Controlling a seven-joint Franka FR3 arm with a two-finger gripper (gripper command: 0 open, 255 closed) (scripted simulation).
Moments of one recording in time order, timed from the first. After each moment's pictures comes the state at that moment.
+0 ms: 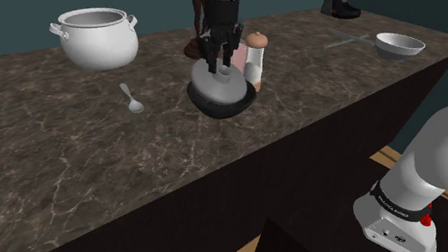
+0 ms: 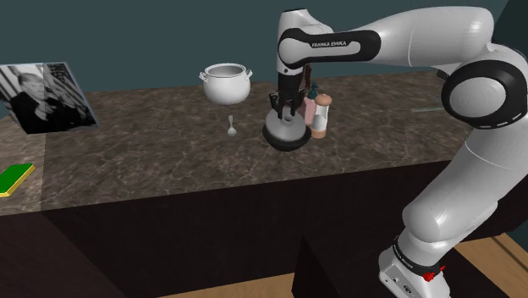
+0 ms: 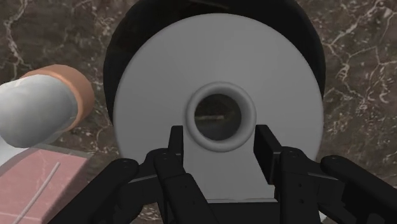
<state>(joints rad) -0.01 -0.01 0.39 -1.77 0.00 1.76 0.35</state>
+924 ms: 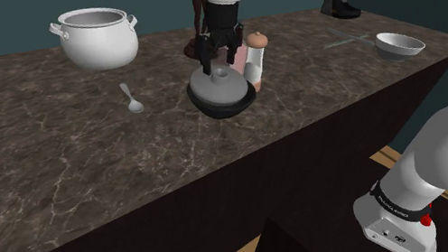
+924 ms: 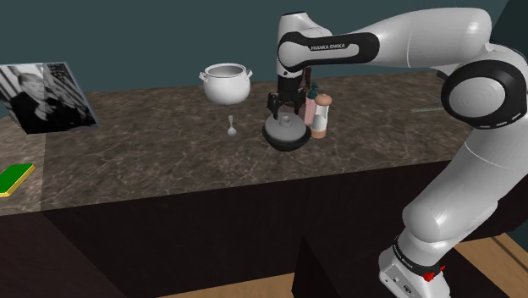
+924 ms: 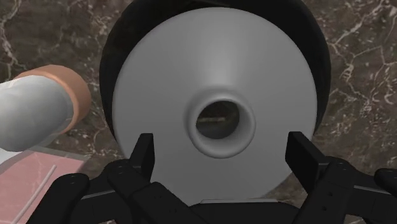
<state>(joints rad) -0.01 -0.01 0.39 -1.79 0.00 1.79 0.35</state>
